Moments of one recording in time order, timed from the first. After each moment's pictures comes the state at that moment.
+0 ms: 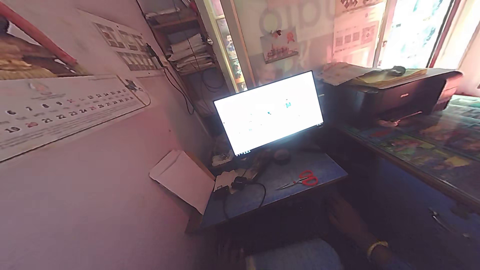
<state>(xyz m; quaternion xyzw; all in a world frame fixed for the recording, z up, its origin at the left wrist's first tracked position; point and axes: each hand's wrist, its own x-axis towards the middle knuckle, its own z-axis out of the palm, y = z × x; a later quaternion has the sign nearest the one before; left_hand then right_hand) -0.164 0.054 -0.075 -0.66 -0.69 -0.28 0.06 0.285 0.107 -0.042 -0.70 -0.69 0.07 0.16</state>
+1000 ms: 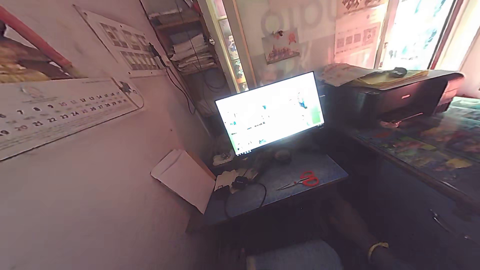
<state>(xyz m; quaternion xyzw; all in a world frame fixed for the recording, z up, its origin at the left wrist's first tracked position) -0.163 0.054 -0.073 -0.66 -0.71 -0.24 0.05 0.286 0.102 -0.043 -0.70 -0.69 0.06 0.18</state>
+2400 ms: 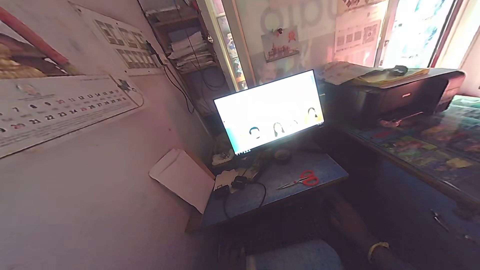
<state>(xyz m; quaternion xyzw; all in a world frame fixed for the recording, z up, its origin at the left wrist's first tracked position) -0.165 0.053 -0.075 -0.66 -0.69 -0.29 0.03 0.284 0.102 -0.038 -0.71 -0.68 0.09 0.18</state>
